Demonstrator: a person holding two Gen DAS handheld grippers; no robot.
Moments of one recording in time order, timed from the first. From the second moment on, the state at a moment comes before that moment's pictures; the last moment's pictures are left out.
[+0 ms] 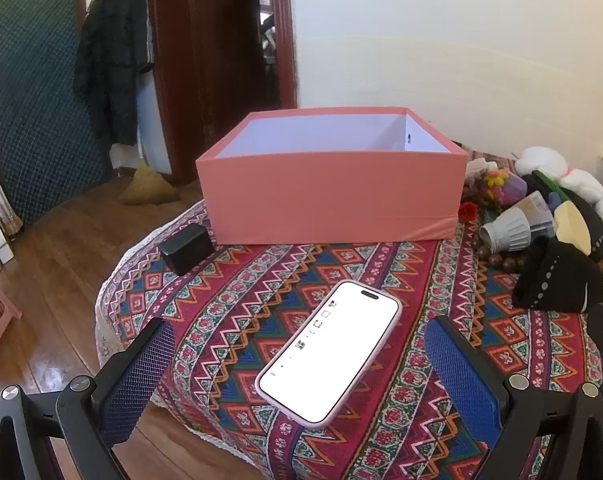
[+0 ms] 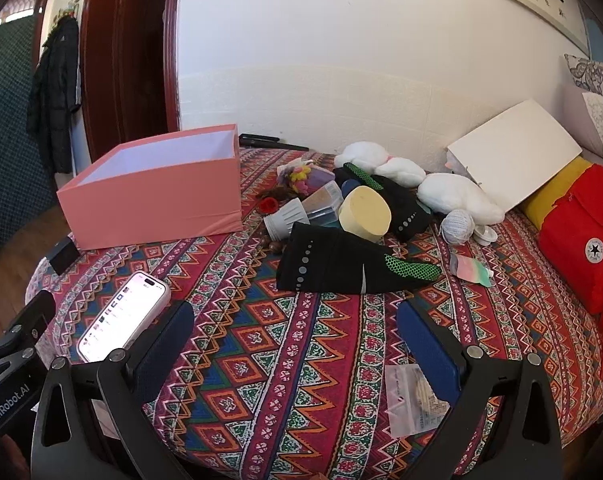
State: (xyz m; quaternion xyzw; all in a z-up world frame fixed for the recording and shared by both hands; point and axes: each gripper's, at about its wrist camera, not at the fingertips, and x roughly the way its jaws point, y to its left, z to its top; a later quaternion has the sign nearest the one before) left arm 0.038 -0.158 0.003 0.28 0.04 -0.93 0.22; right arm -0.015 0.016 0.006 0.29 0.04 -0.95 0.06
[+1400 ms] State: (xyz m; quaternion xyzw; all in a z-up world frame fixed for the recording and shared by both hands) left arm -0.176 0.013 -0.059 0.38 -0.01 -0.92 -0.02; right arm -0.047 0.233 -0.075 0.47 -0.22 -0.86 0.02
